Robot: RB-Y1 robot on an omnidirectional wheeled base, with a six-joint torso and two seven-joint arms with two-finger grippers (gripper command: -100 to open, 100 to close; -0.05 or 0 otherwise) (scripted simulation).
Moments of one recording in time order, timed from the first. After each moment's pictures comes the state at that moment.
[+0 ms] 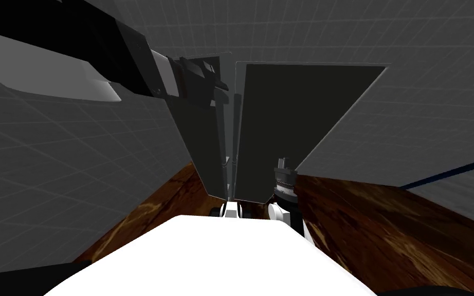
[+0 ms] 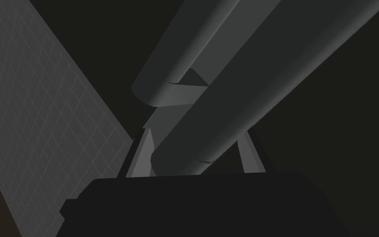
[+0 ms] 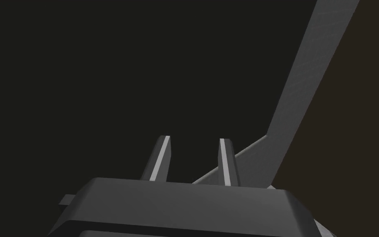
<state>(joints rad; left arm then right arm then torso) -0.25 2.29 0.34 -2.22 0.76 0.01 0.86 0.50 0.00 0.02 -2.22 -0.07 -0.60 0.06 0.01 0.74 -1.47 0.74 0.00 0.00</state>
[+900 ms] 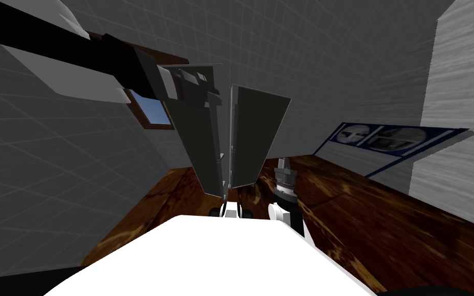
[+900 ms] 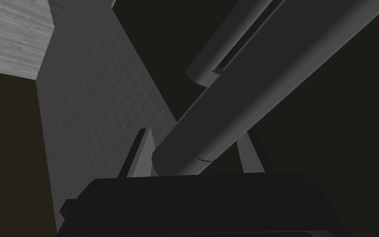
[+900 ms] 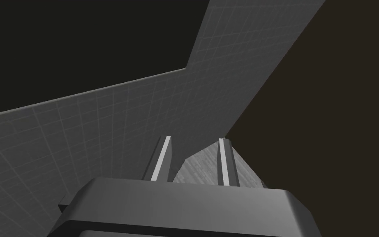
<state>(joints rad) -0.17 2.31 0.26 -2.06 0.72 -0.13 0.84 0.50 0.00 0.02 -2.22 -0.07 -0.60 0.06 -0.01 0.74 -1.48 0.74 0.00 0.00</state>
